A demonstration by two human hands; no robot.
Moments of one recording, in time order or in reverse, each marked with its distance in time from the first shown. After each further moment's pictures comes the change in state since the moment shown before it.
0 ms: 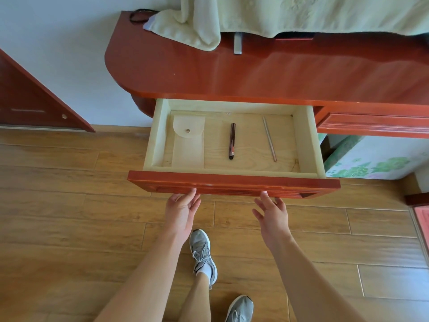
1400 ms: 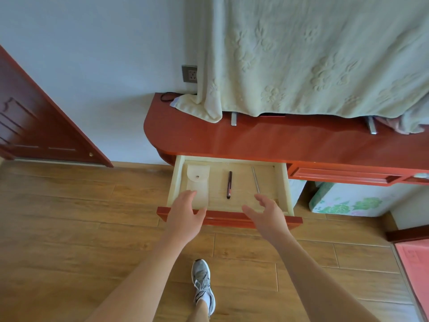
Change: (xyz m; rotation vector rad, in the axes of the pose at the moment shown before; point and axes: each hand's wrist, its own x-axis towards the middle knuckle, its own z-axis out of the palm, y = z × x) left_hand -0.133 0.120 0.088 1.551 -0.021 0.677; right_hand -0.137 -0.155 0.042 -1.055 -0.171 -0.464
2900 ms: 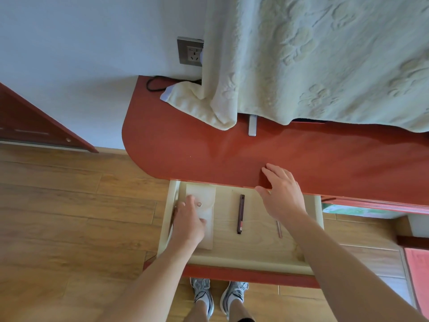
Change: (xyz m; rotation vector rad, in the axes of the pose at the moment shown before) left_hand 0.179 -0.058 0.078 0.046 -0.172 -0.297; right_hand 0.229 -0.043 0.013 -0.620 0.079 -0.268
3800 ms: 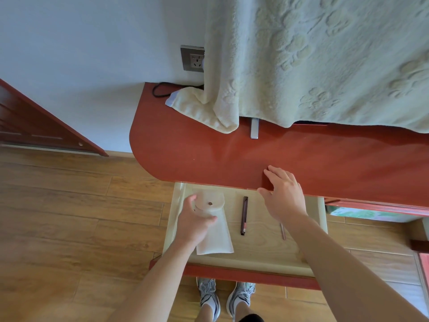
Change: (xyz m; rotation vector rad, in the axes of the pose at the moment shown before) left_hand -0.018 0.024 -0.029 -0.558 -0.076 -0.178; right_hand 0.001 0.001 0.001 0.047 0.027 0.012
